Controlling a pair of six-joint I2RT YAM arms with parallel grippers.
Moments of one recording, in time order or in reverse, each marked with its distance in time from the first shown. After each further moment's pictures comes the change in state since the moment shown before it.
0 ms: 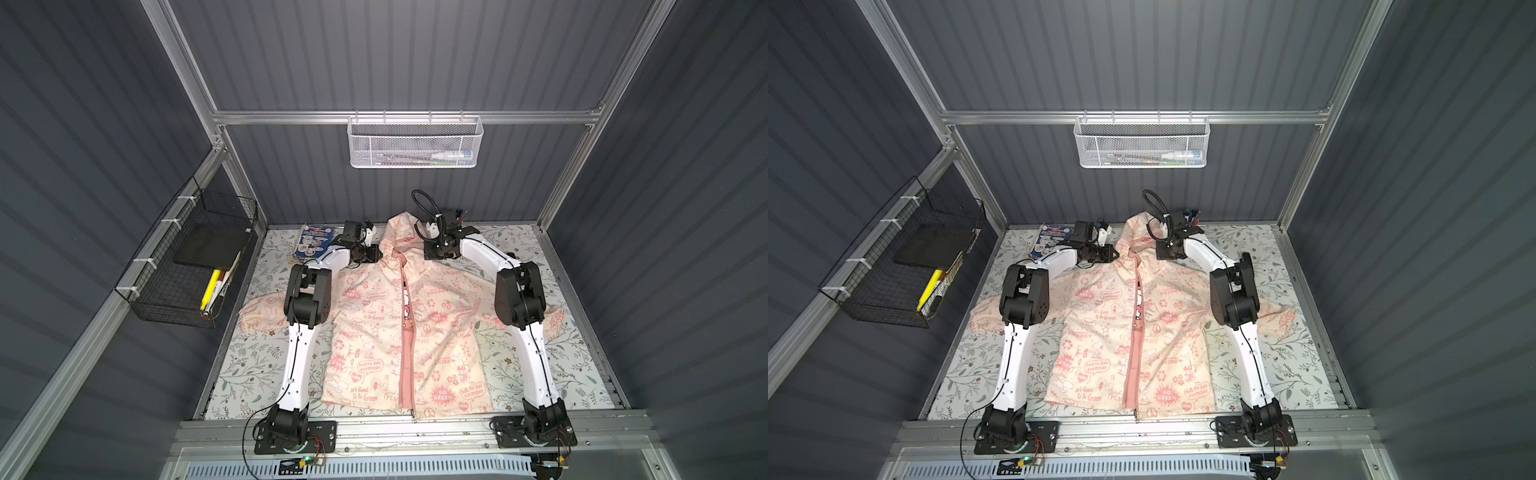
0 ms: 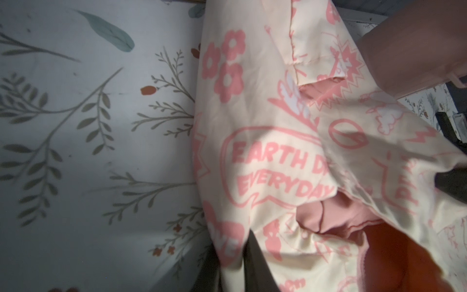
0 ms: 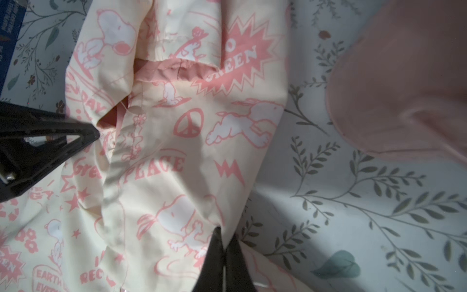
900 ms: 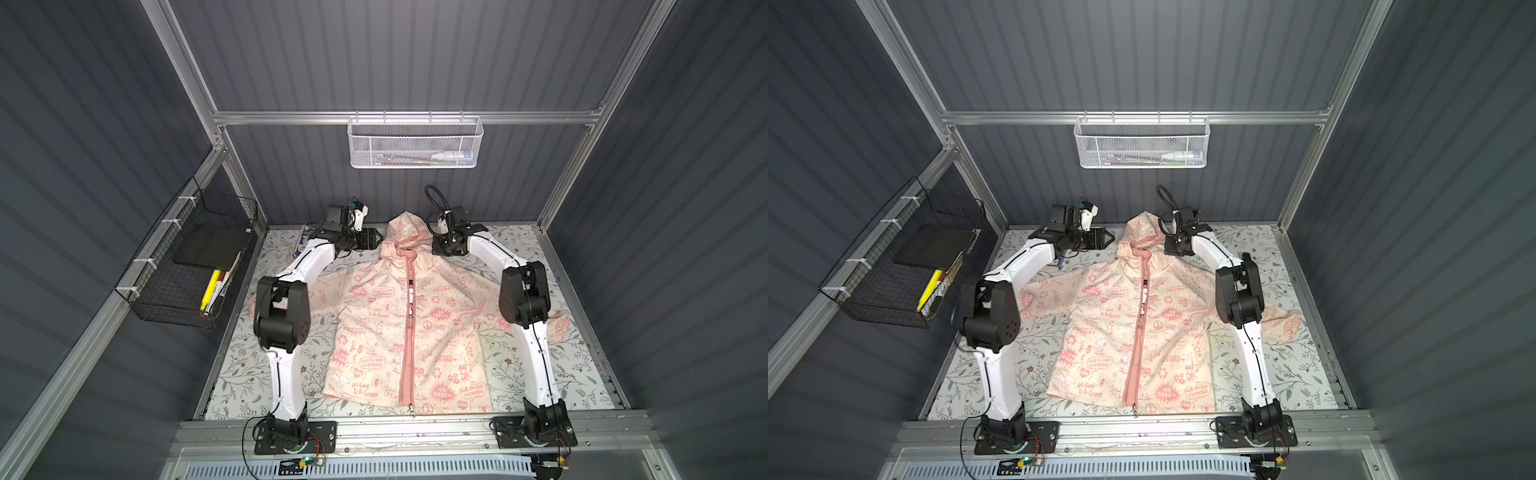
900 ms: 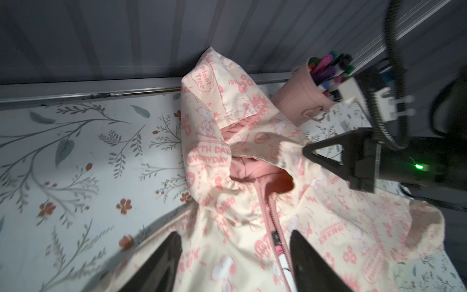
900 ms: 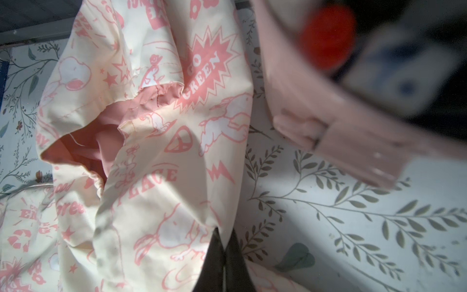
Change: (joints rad) left arm -0.004 -0.525 -0.338 -0.038 -0.008 -0.027; right arm -0.046 0.000 0.015 -0.011 0.010 0.081
